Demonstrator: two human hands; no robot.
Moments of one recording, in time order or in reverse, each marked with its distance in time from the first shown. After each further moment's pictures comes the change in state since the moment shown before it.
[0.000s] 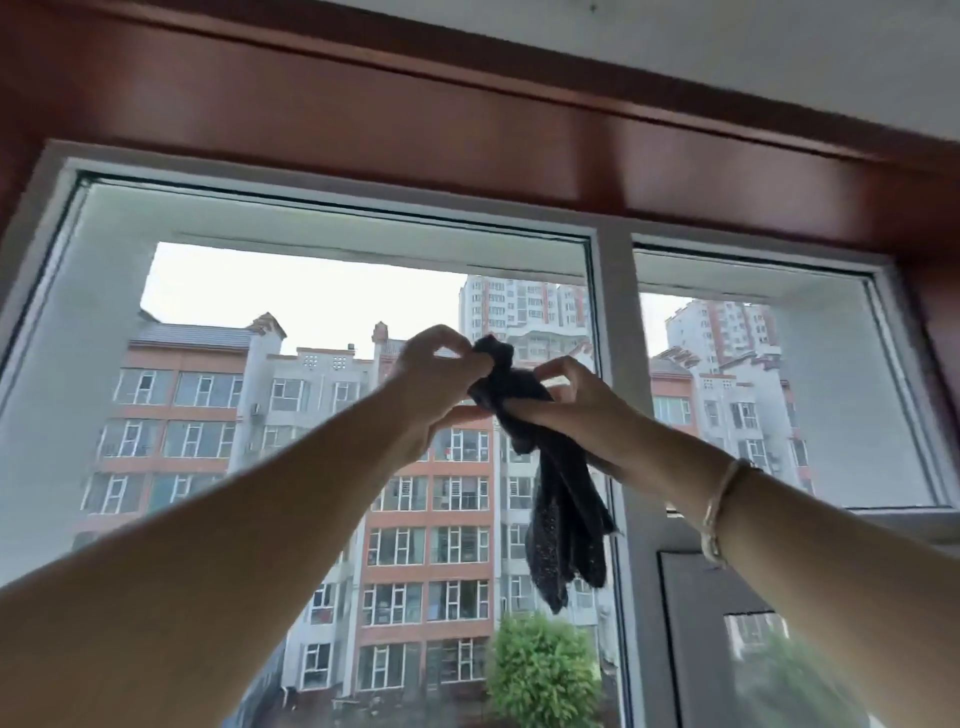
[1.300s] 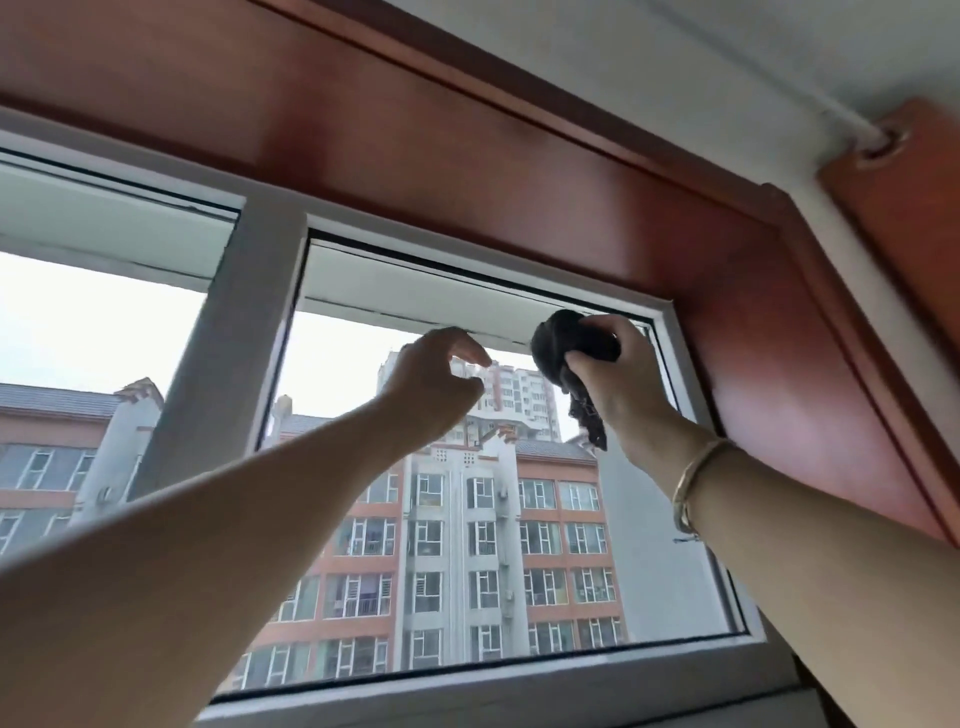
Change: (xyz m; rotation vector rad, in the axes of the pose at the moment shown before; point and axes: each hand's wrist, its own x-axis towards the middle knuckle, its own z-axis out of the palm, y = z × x) left_hand 0.201 -0.076 0.439 0.496 -0.034 0.607; right_hand 0.062 0.159 -0.455 -0.156 0.789 -0.405
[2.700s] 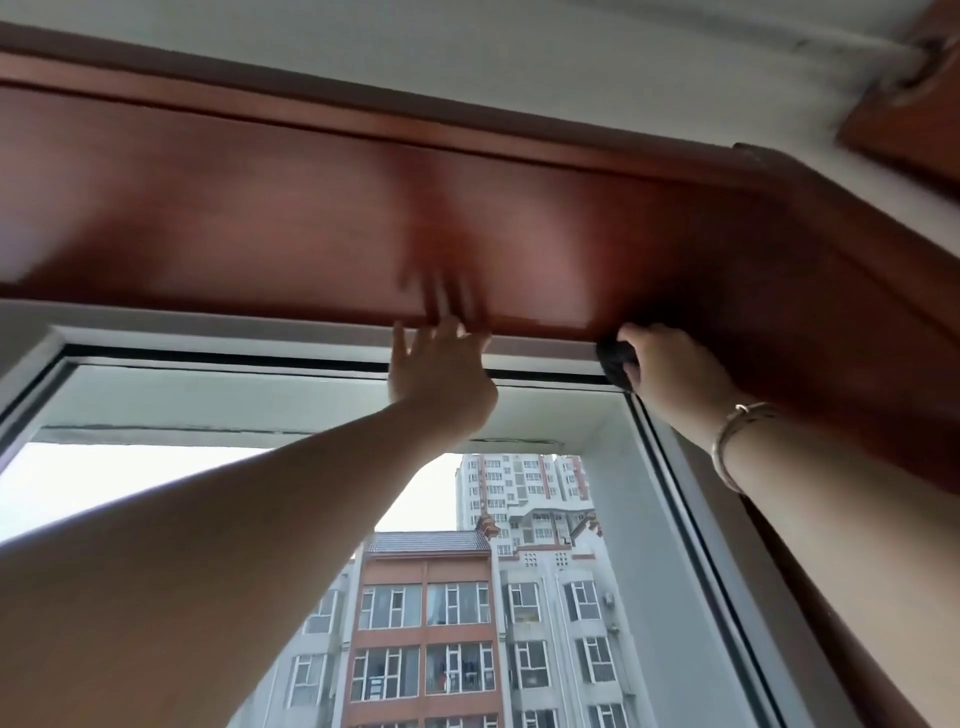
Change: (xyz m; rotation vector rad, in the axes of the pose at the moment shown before) left_hand 0.233 0.017 0.176 0.979 0.232 0.120; right_hand 0.286 0.169 -0.103 -0.977 0.074 -0.549
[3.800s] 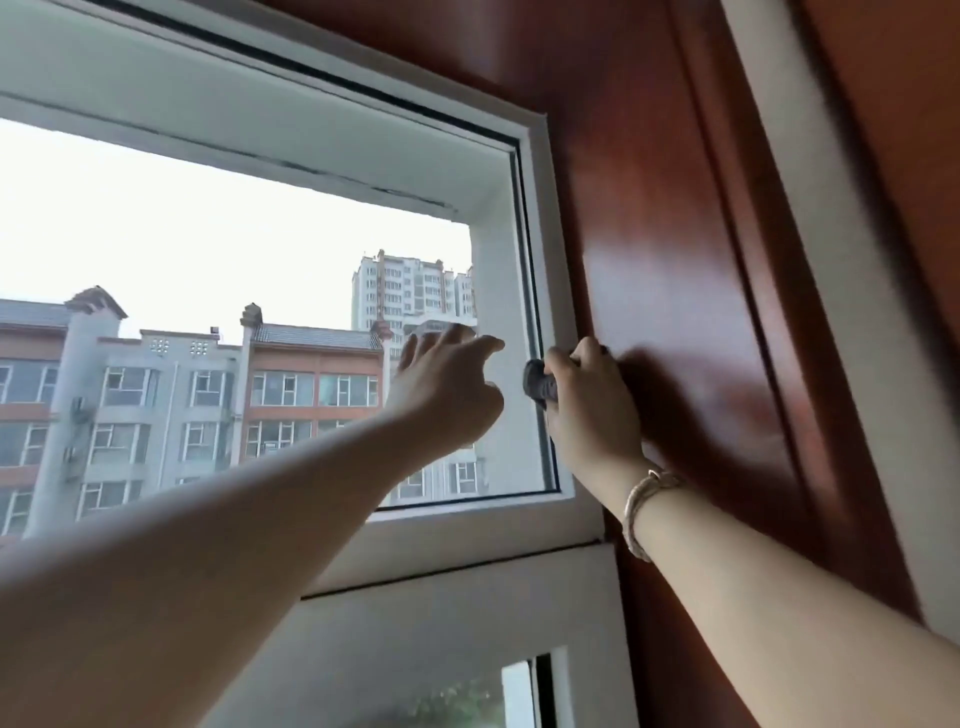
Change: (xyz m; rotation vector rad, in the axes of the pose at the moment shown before) left_hand -0.260 0.105 -0.014 -0.637 -0.445 0.007; right_hand -0.305 -0.025 -0.070 -0.035 -0.293 0.108
